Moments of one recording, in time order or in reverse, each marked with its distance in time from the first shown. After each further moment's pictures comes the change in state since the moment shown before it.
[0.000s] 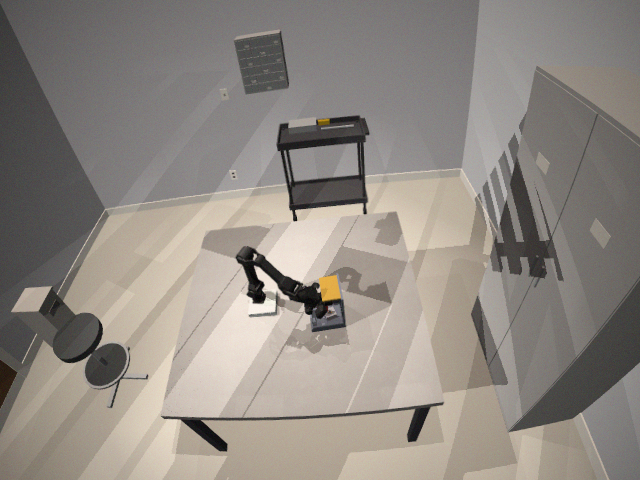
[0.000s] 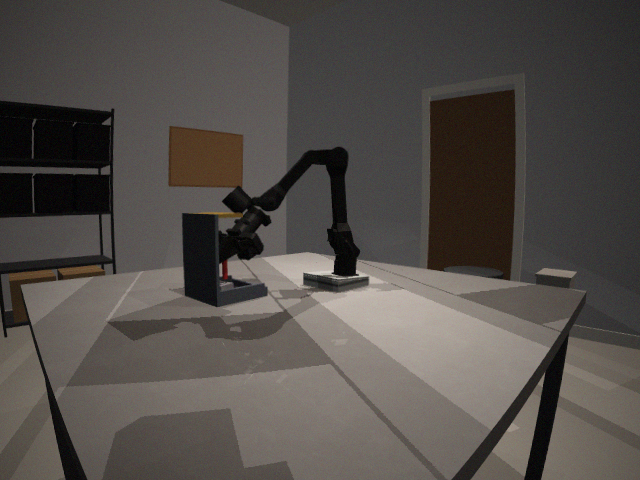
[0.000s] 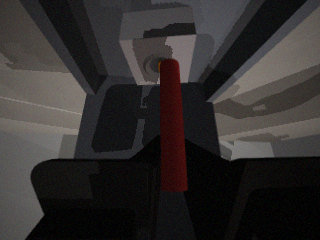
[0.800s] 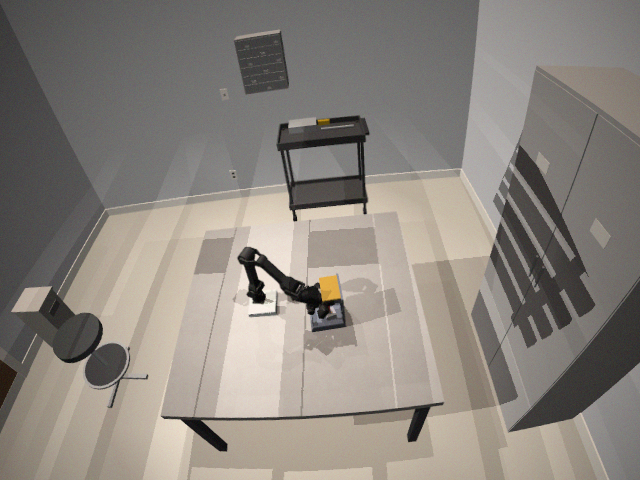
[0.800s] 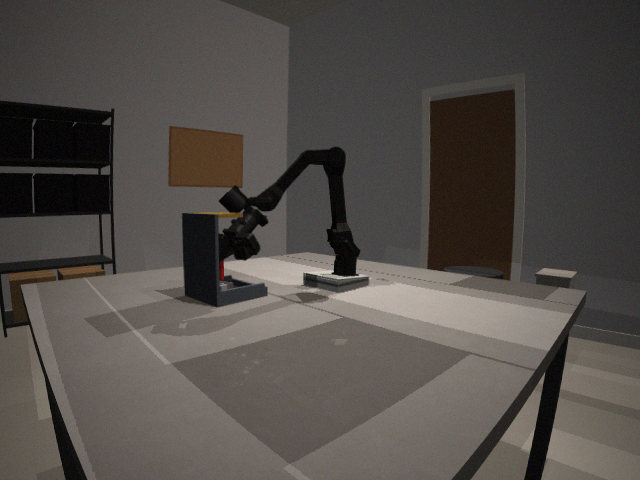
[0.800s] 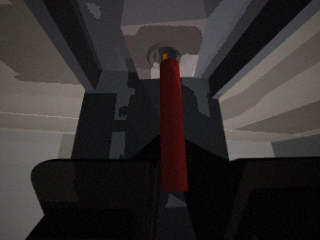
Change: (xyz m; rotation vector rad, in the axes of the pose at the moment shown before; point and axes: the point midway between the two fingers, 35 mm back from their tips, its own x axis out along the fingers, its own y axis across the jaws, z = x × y) arm 0.008 0.003 -0.006 0.000 0.000 0.000
